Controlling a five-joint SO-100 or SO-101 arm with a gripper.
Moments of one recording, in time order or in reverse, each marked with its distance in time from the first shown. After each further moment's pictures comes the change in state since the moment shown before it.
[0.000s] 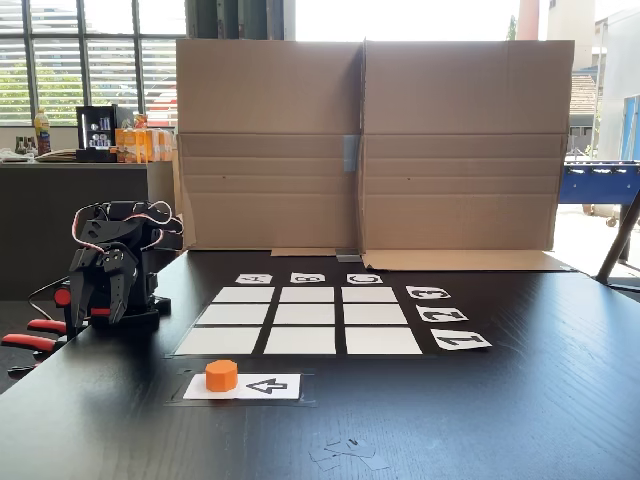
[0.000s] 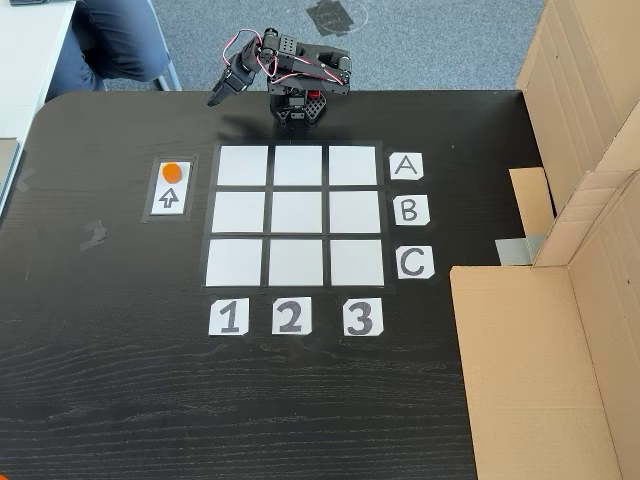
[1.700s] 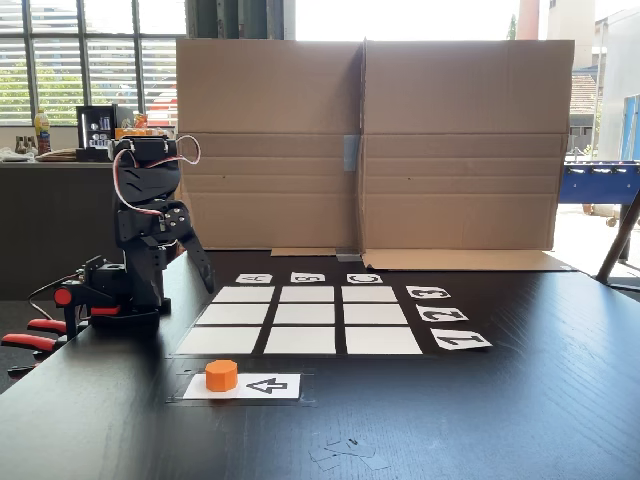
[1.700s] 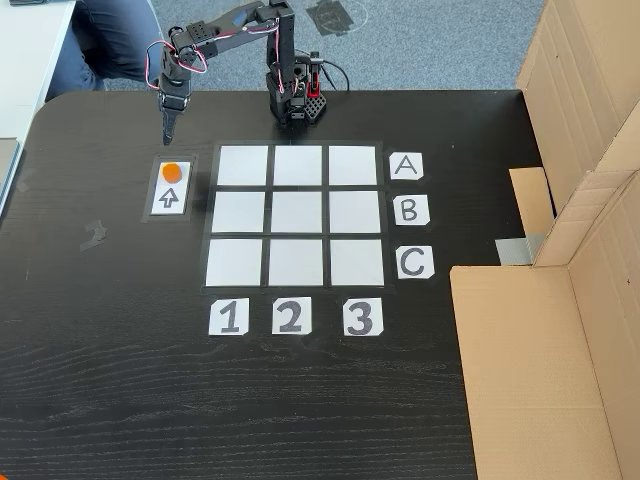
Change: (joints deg) arm -30.7 -97.7 -79.5 3.6 10.9
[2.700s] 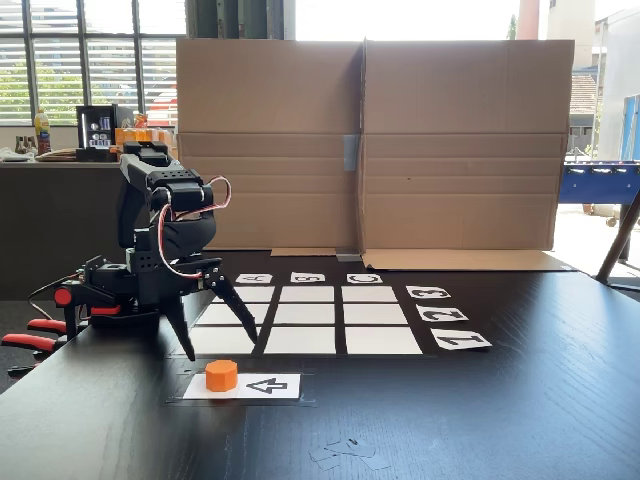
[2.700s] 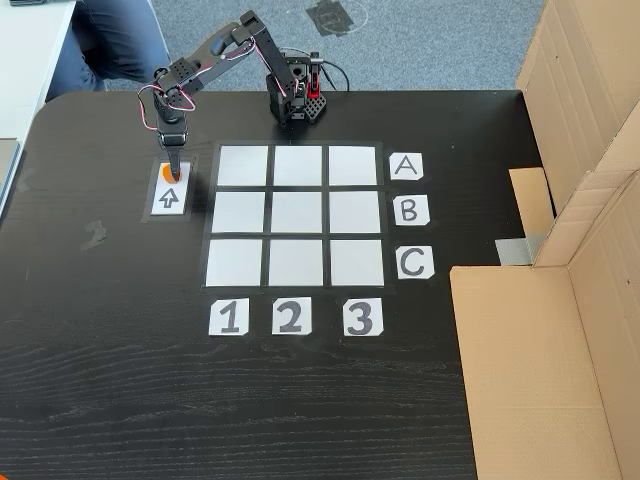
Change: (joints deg) arm -4.0 -23.5 -10.2 -1.9 0.0
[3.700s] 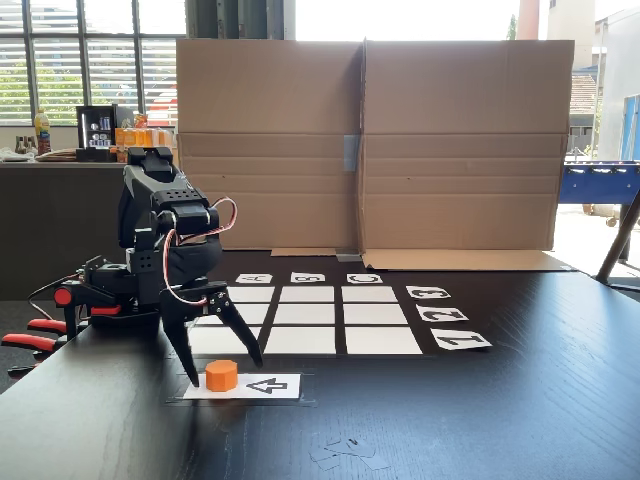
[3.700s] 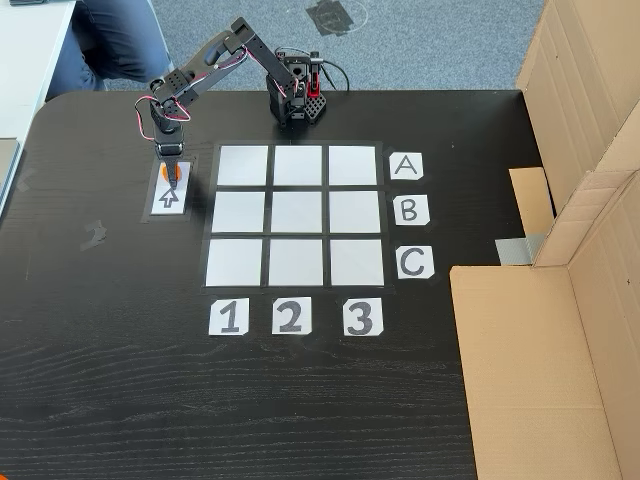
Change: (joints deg) arm 0.0 -6.9 -4.0 -2.6 0.0
